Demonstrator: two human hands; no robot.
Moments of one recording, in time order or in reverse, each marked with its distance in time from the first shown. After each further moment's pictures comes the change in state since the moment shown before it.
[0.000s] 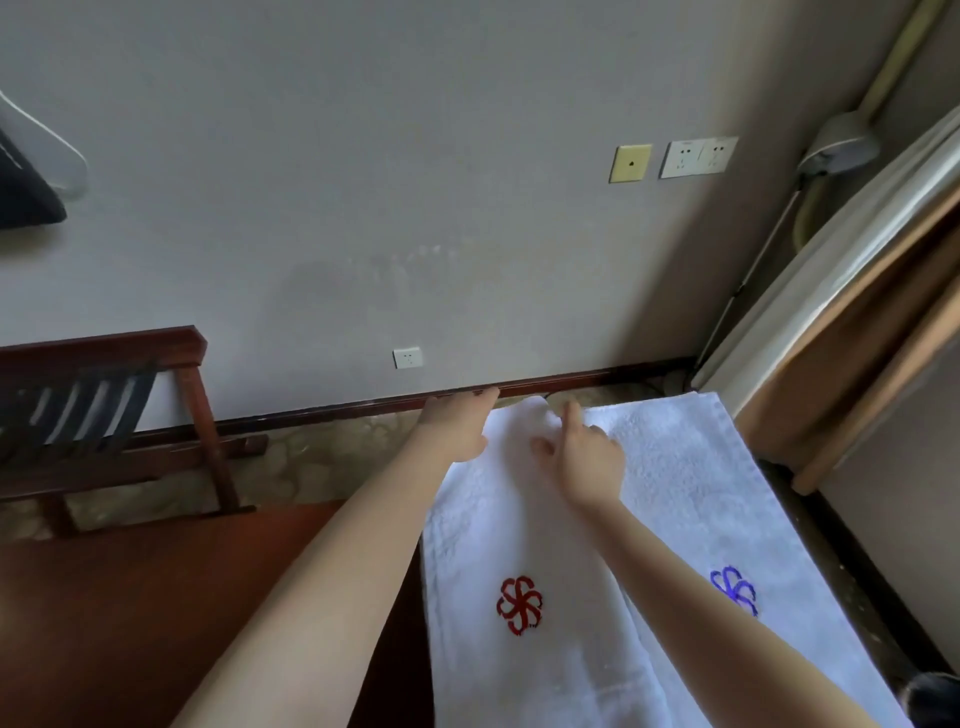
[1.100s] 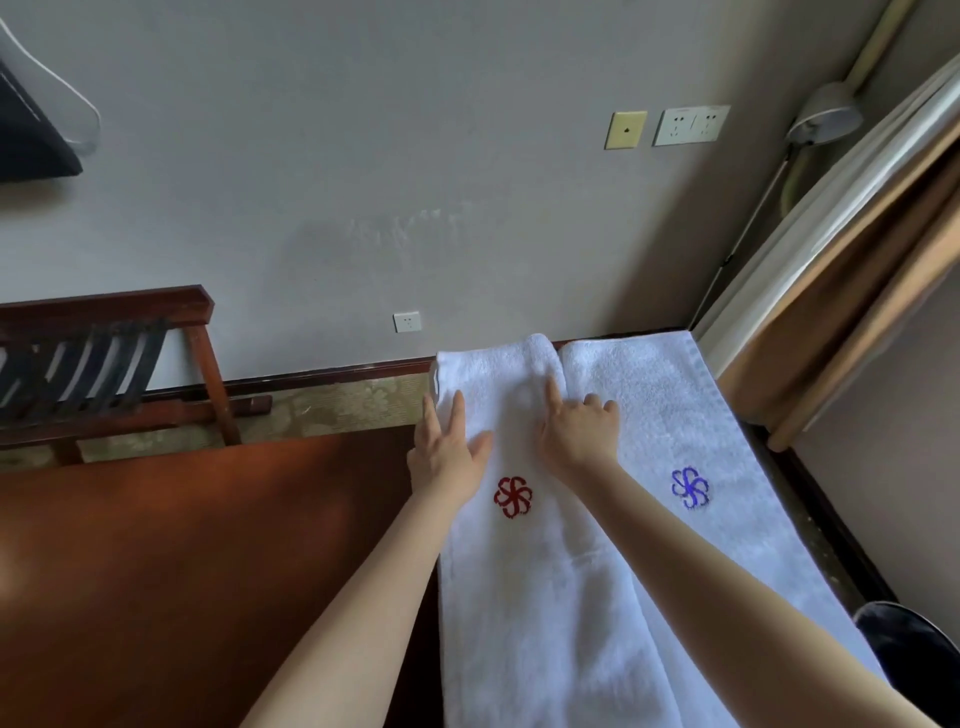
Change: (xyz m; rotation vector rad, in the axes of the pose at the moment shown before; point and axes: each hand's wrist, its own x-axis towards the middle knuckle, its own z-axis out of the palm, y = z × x) left_hand -0.114 0.039 0.087 -0.499 0.122 -0.413; right_hand -0.065 0.008 -0.016 -0.376 -0.114 -0.120
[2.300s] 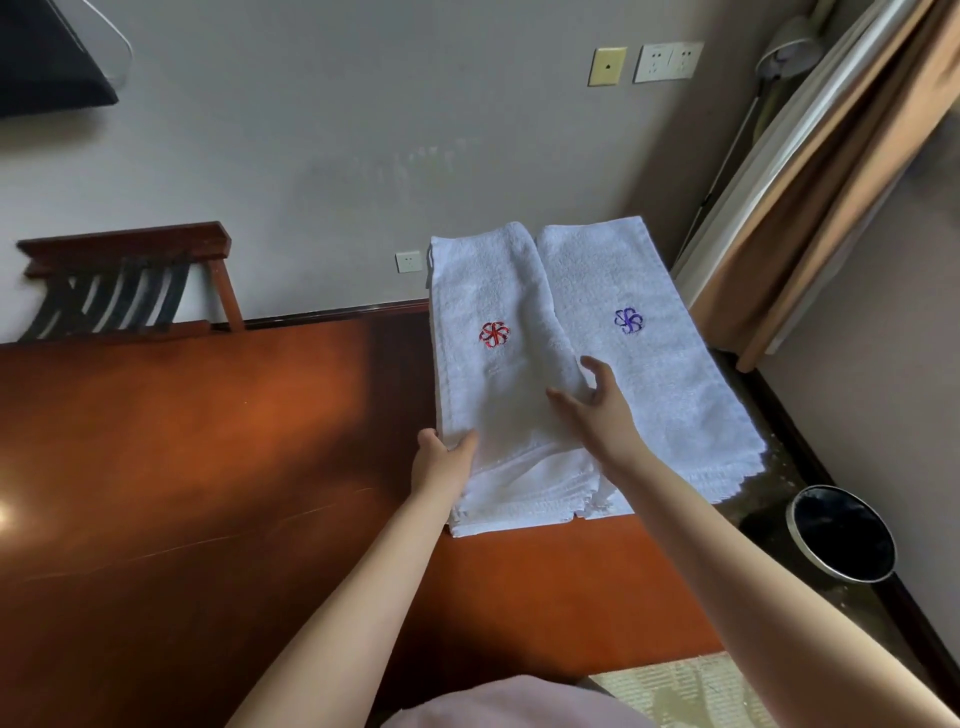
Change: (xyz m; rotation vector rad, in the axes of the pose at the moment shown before) left_hand -0.233 -0.031 0.034 -0.684 -0.058 -0.384; right_hand -0.230 0.044 -0.026 1.405 -0.124 0.305
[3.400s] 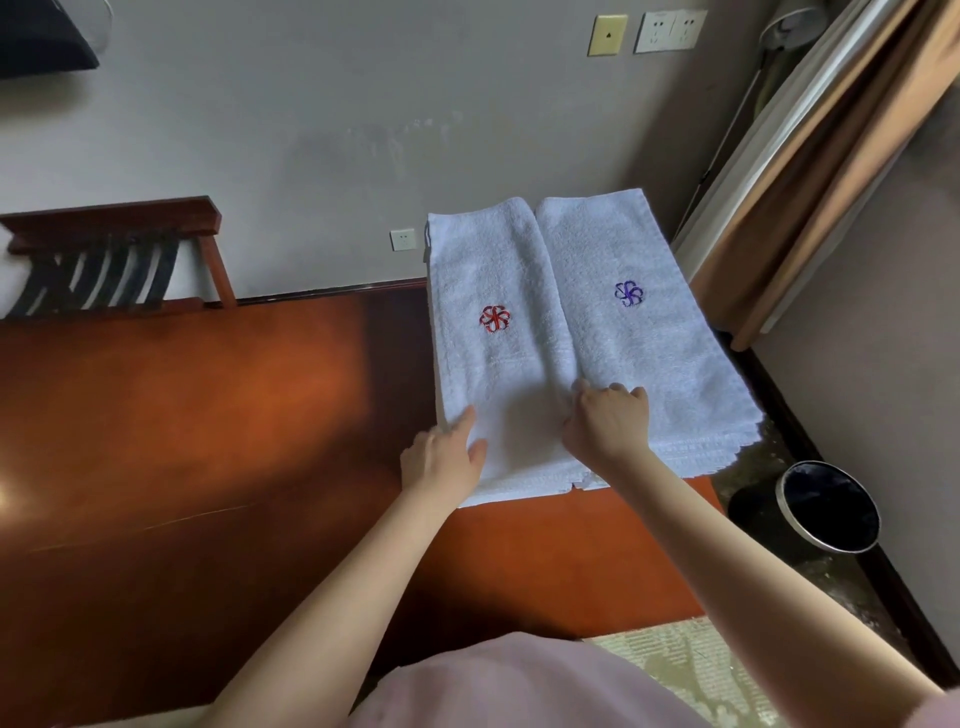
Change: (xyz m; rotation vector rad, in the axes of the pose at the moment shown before) left_hand -0.013 -0.024 -0.007 0.911 -0.020 0.410; right_hand -0.020 0.021 -0.002 -1.421 0.064 -0.322
